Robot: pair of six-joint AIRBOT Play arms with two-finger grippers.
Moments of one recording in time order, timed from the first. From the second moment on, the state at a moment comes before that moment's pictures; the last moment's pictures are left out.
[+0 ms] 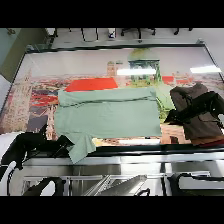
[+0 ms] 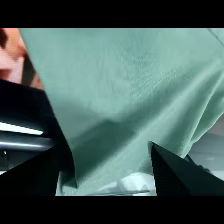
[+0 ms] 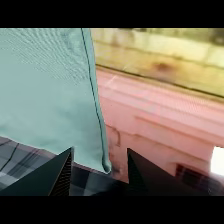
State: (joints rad) left arm 0.27 -1.02 0.42 -2.13 1.14 1.60; right arm -0.33 -1.49 1.03 2.08 -1.37 -1.93
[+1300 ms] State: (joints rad) left arm 0.15 -1.17 0.87 -2.01 1.33 1.61; right arm -0.21 -1.51 0.90 2.11 -1.24 -1.98
